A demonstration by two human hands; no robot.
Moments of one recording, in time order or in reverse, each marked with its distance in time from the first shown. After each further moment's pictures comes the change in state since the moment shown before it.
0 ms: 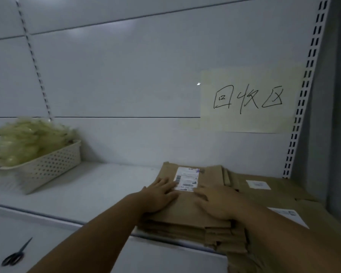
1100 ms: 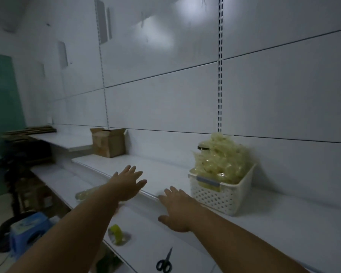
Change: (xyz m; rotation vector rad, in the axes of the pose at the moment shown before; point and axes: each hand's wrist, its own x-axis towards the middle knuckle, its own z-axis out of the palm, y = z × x) left_hand -0.304 -0.534 -0.160 0.261 0.392 -0.590; right_hand 0.228 -0.594 0.047 -0.137 0.168 -0.671
